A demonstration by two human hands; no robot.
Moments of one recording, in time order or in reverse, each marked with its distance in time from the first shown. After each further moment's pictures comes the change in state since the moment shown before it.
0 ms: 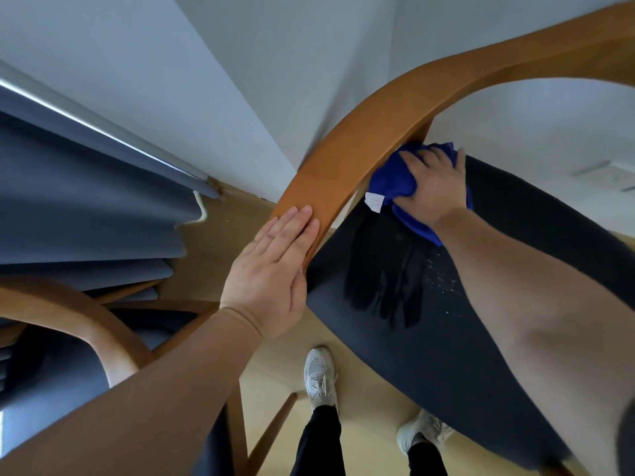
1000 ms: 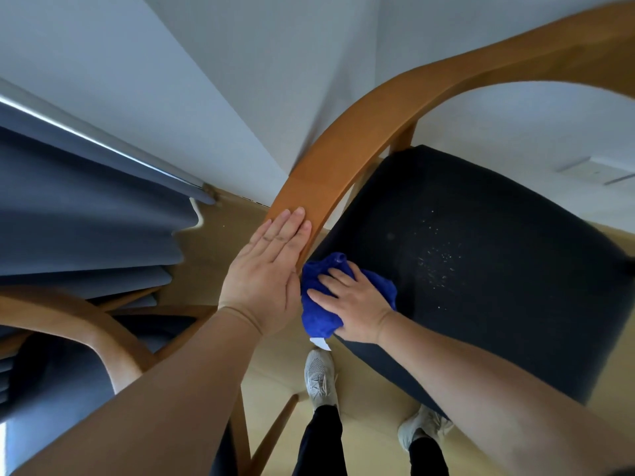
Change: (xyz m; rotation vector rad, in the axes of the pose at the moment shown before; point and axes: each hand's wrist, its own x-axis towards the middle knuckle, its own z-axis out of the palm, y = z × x) left_hand 0.001 0.003 -0.002 0.046 -0.048 -0.003; right_hand -0.146 -0.117 0.044 0.077 -0.252 -0.666
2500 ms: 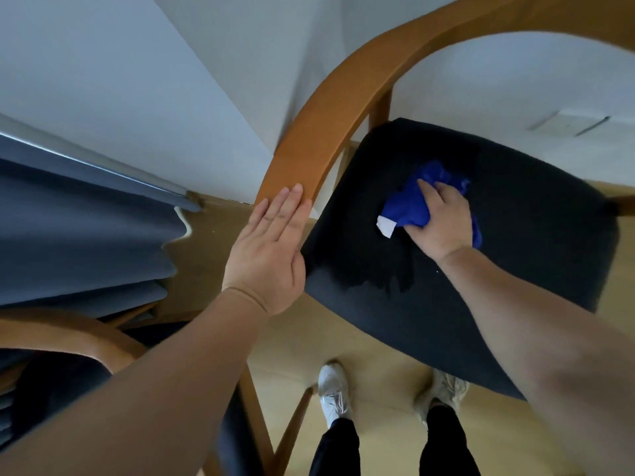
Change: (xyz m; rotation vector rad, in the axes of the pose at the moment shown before) left_hand 0.000 -0.003 0.000 0.112 -0.105 0.077; right_hand -0.063 0.093 -0.037 0.221 0.426 0.967
